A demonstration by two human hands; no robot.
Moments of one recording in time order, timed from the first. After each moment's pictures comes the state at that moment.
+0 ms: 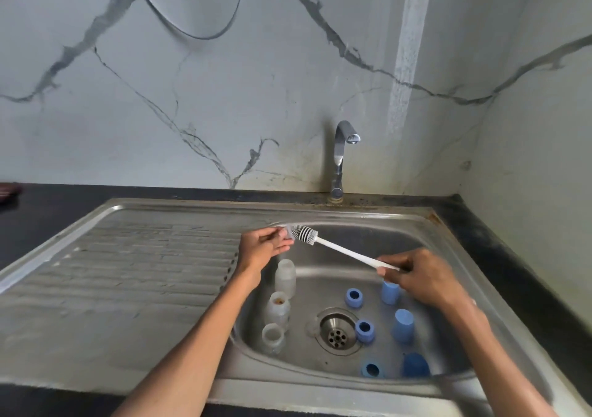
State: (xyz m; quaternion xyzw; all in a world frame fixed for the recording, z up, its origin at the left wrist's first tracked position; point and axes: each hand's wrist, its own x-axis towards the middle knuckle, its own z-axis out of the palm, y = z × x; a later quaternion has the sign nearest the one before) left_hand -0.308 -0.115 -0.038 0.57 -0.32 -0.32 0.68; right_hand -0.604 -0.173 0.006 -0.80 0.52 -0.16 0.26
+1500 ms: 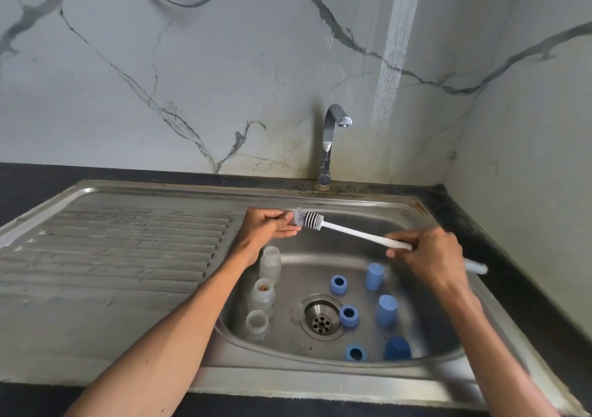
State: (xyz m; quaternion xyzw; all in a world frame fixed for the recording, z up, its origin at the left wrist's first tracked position) left_hand -0.322 -0.132 -0.029 0.53 -0.39 -0.38 0.65; right_hand -0.618 -0.166 0.016 -0.76 0.53 -0.32 0.19
